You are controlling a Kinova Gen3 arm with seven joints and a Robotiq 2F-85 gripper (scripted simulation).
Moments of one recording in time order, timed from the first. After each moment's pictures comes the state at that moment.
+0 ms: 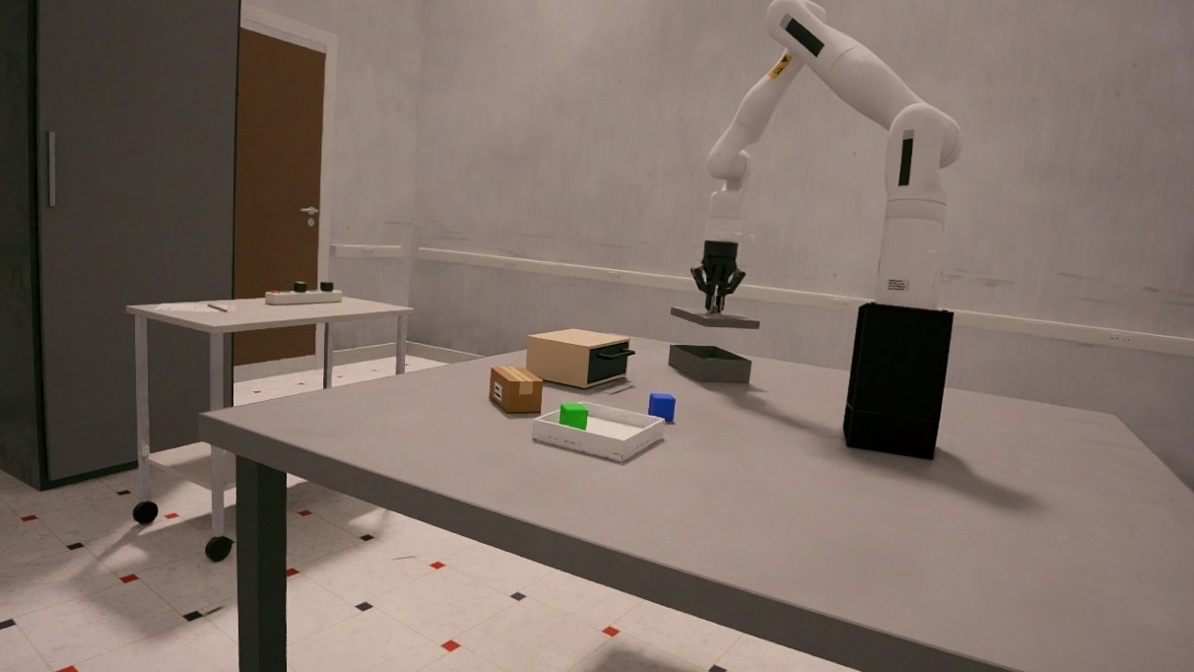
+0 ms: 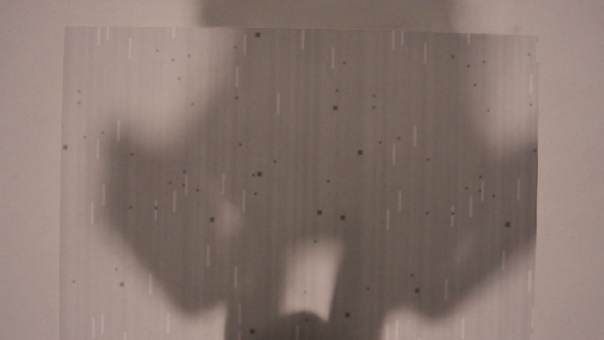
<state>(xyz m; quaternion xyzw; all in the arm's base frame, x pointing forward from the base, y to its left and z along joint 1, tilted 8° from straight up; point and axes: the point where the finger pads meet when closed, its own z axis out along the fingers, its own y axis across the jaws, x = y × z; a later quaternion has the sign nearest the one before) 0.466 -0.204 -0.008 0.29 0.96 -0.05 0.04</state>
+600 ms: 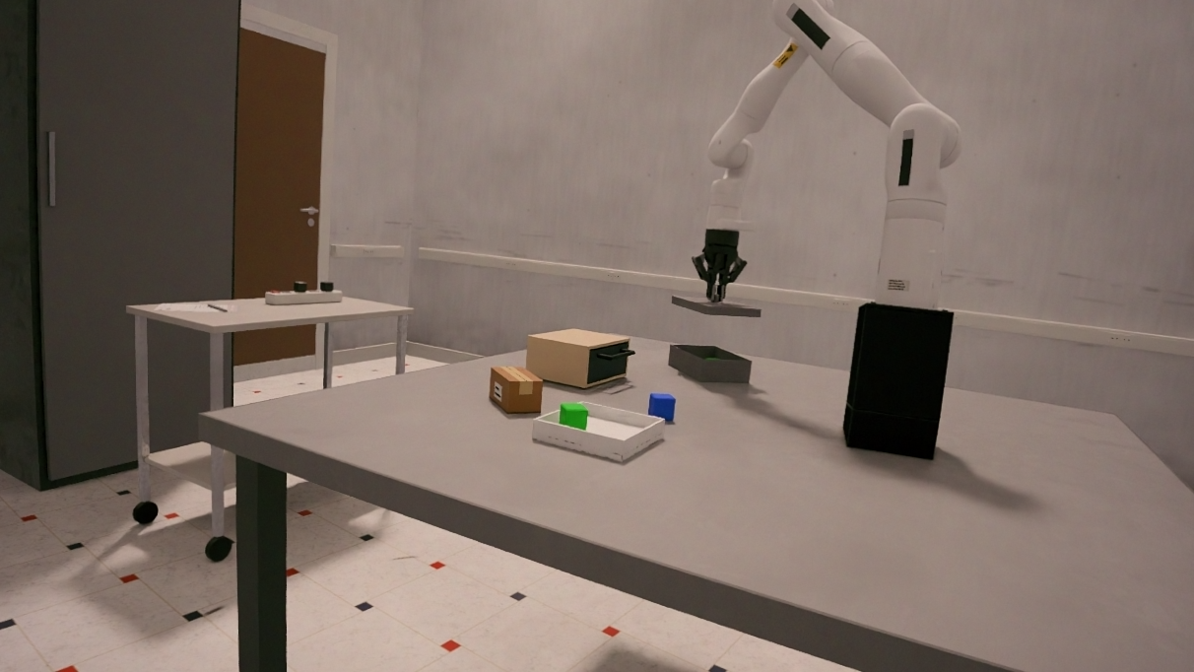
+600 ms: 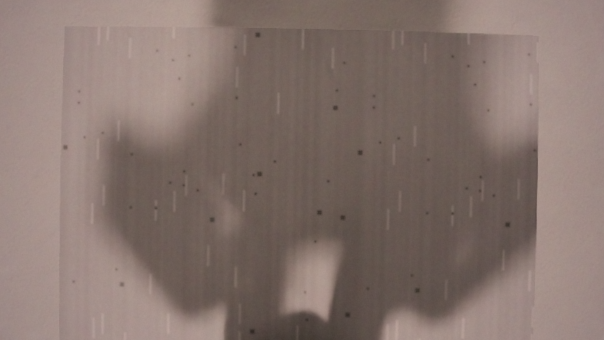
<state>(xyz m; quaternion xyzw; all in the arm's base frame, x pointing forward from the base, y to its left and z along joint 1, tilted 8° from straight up) 0.465 -0.201 0.016 0.29 0.96 -0.05 0.04</state>
